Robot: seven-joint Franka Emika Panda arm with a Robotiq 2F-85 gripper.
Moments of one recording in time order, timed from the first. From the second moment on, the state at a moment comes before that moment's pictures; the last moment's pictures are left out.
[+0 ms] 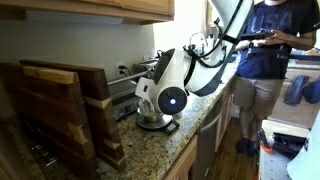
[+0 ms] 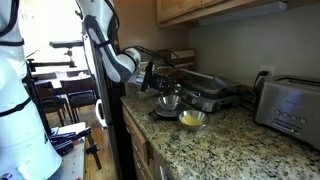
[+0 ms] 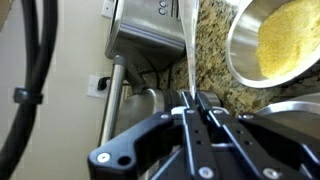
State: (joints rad) arm 0.13 0.21 0.18 -2.43 -1.93 2.03 0.76
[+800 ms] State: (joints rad) arm 0.13 0.21 0.18 -2.43 -1.93 2.01 0.79
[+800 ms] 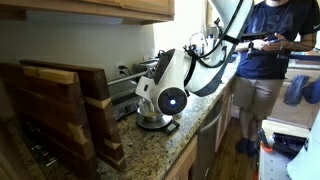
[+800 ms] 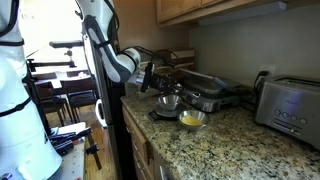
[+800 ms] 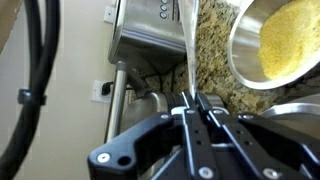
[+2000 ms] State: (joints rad) arm 0.09 0.17 0.15 -2.27 -1.32 2.17 0.01
